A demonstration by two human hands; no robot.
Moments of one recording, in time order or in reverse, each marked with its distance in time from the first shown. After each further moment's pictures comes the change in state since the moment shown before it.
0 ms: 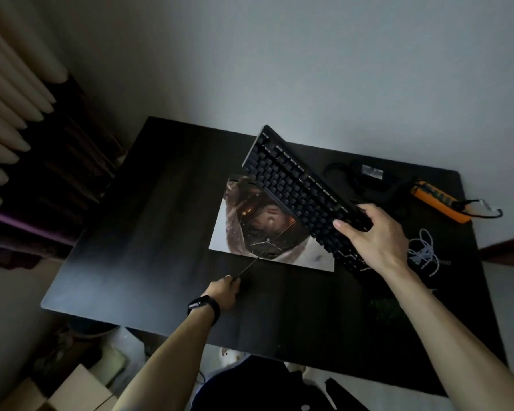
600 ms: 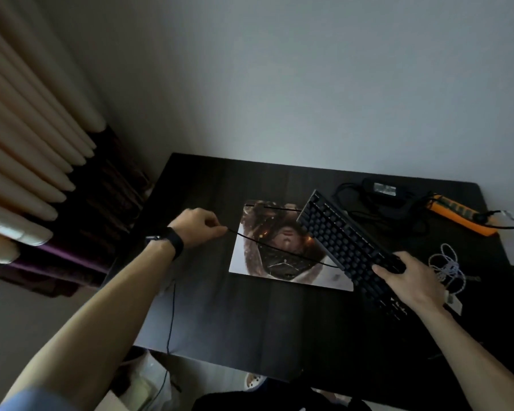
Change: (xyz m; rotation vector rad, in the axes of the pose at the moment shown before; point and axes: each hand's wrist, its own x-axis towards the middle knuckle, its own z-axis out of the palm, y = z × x) left_hand -0.050 0.073 -0.230 0.305 0.372 0.289; right_hand 0.000 0.088 0.023 -0.149 -0.149 0.245
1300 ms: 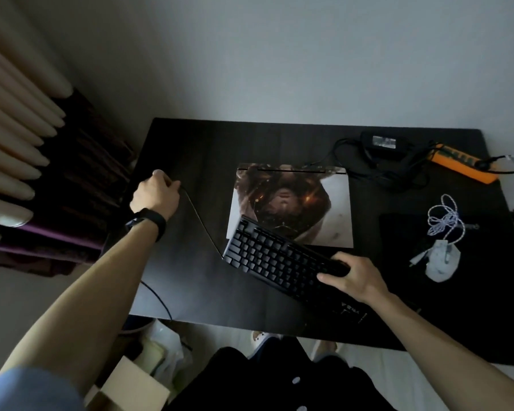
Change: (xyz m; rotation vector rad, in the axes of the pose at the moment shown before) left_hand 0.003 -0.036 0.015 -0.014 0.391 -0.391; right_hand -0.077 -0.023 0.076 0.174 -0.408 -0.248
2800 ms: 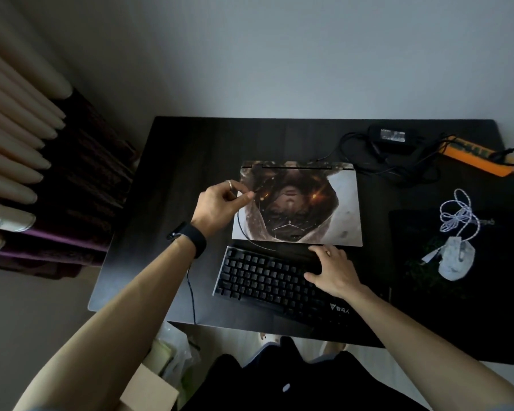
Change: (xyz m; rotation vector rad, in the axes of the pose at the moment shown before) left_hand -0.054 0.054 0.032 -0.508 -0.309 0.396; right_hand 0.053 -0.014 0.067 -0.316 -0.035 -0.026
